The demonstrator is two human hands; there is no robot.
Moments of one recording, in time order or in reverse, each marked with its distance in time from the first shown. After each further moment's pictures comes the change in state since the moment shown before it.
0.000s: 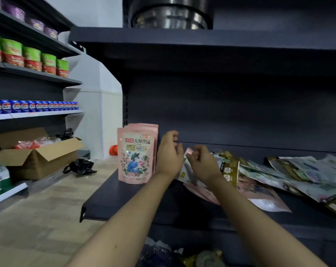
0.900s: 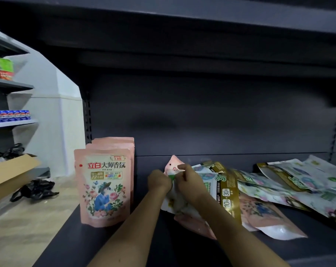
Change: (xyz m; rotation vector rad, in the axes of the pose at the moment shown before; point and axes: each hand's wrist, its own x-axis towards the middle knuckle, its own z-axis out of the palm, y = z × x) left_hand 0.049 -0.072 0.075 0.265 -0.470 -0.652; right_hand 0.054 0.034 0.036 -0.049 -0.049 0.179
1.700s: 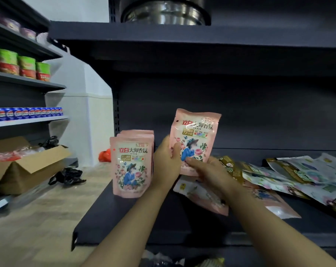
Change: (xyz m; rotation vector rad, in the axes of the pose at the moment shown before) left_hand -0.096 0.000 -0.061 -0.472 0.352 0.635; right_hand -0.049 -0.016 -0.037 0.879 -0.317 -0.004
